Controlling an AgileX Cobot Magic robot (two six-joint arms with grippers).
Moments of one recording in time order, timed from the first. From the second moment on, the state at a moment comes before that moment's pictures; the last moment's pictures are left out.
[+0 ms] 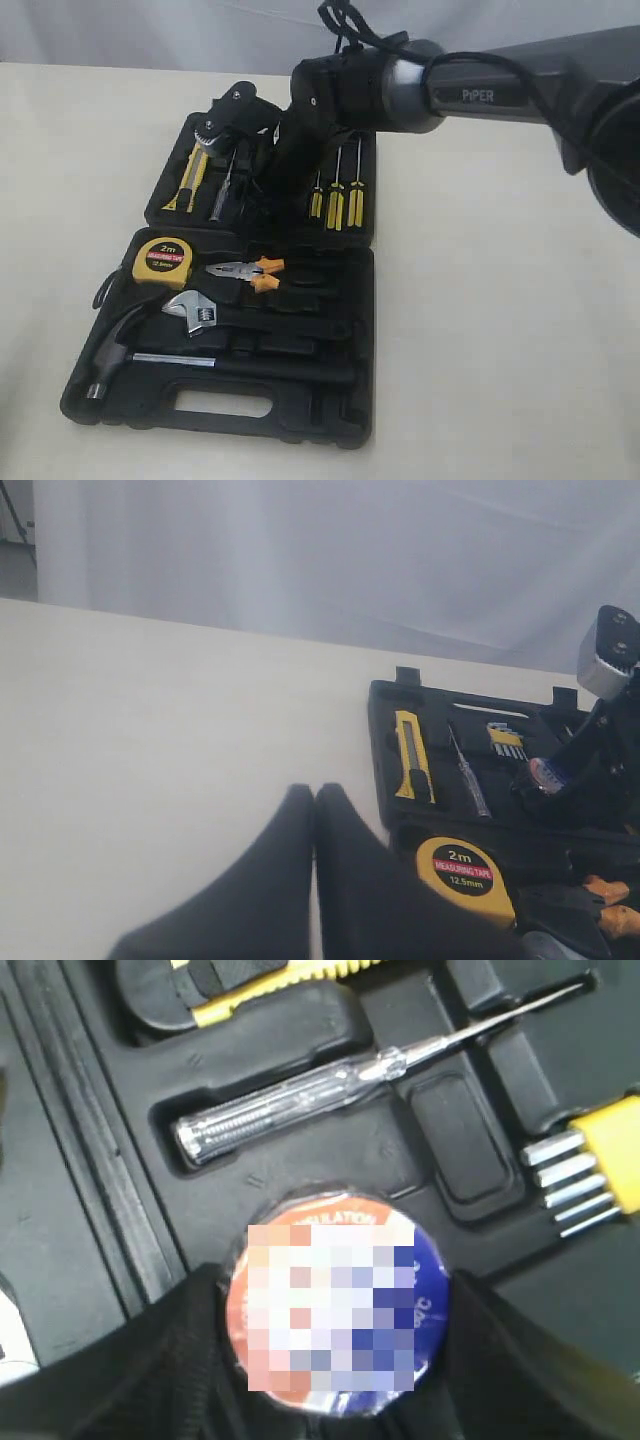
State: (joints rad) left arm -0.10 0.00 0.01 0.01 0.27 -0.18; right arm 0.55 2.21 -1.61 0.13 0.56 -0.51
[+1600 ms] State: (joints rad) left arm -0.10 0.00 0.01 0.01 0.27 -0.18; right arm 0.54 2.29 -1.70 0.12 0.64 -0.39
